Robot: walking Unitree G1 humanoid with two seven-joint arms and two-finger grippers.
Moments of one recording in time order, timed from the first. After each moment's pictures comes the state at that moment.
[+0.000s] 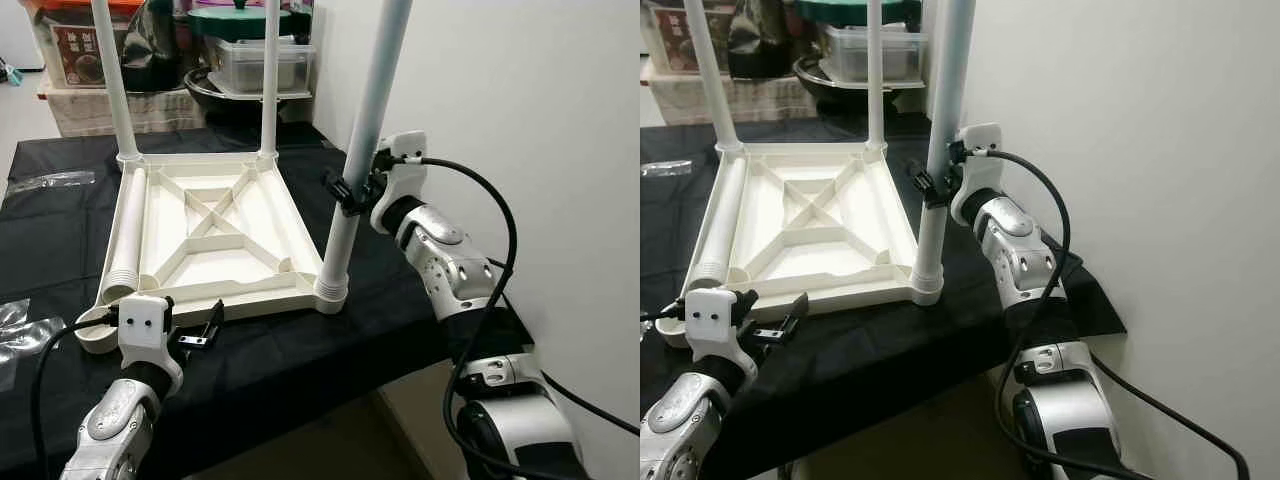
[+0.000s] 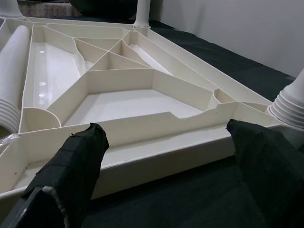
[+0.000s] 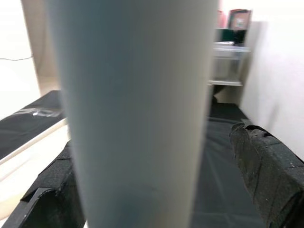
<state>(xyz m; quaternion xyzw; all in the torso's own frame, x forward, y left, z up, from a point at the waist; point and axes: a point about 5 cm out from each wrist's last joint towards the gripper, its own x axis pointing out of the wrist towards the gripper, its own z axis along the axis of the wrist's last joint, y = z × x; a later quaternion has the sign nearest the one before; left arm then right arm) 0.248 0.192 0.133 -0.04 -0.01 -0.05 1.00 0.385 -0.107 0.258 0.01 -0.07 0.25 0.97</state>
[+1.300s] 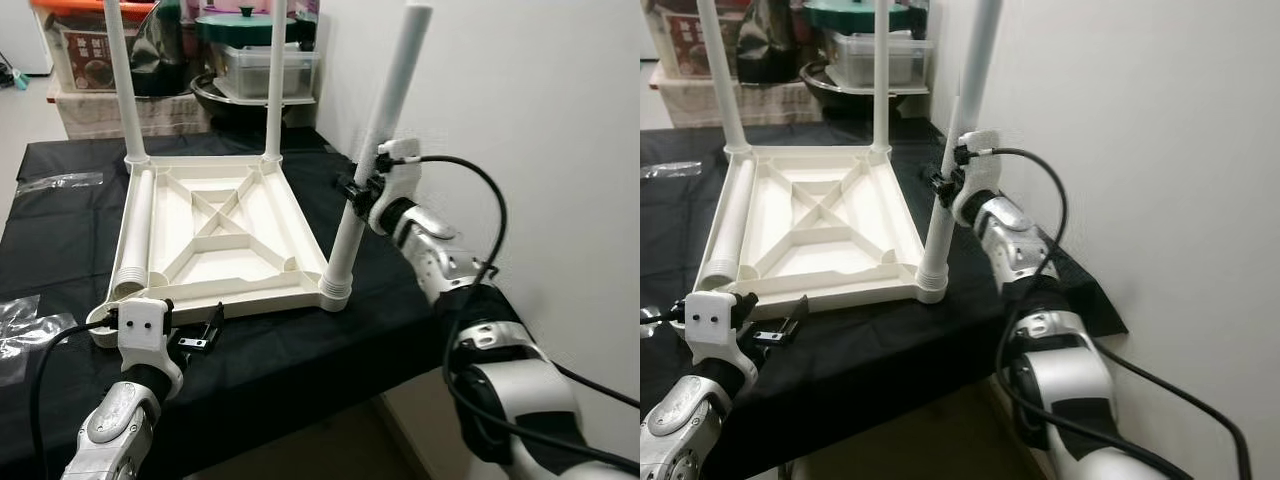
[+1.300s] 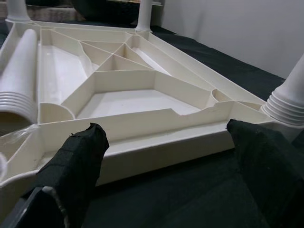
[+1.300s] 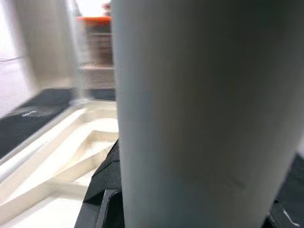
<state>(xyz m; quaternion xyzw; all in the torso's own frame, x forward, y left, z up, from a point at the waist) 0.247 0.192 0.131 -0.04 -0.01 -0.05 1.00 0.410 -0.104 0.237 0.04 -0.03 0.17 0.98</state>
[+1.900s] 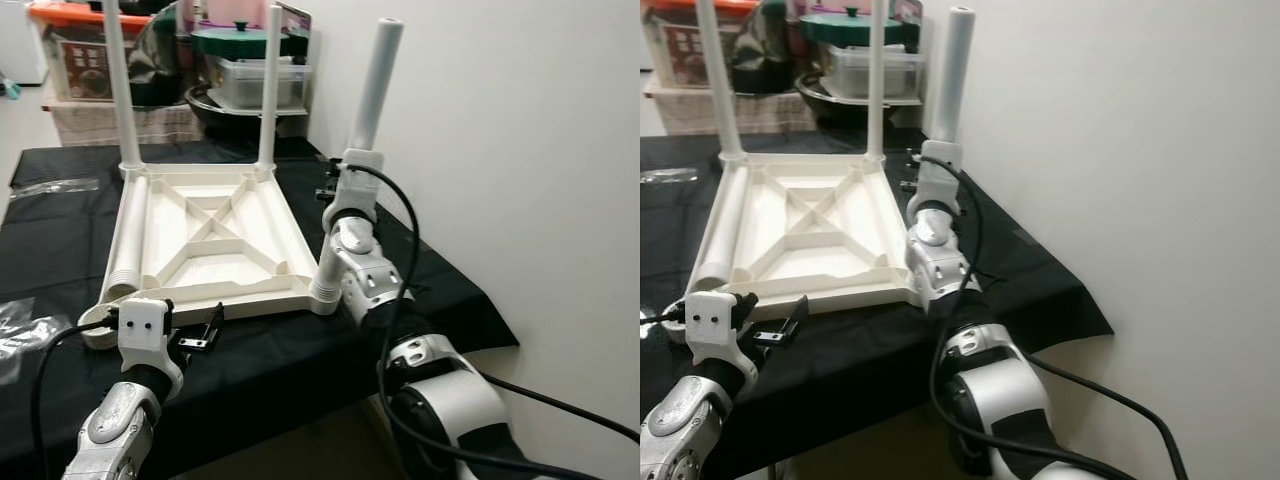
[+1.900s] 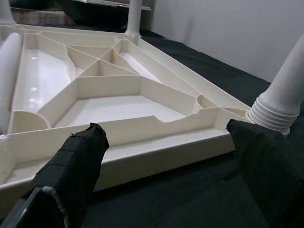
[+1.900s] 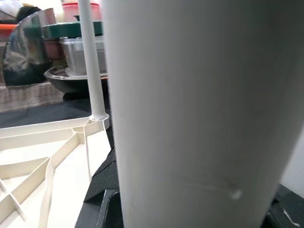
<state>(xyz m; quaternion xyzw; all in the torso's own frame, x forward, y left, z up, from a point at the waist) 0.247 0.191 0.131 -0.04 -0.01 -0.05 1.00 0.395 -0.034 0.224 0.05 -0.01 -0.03 1.00</state>
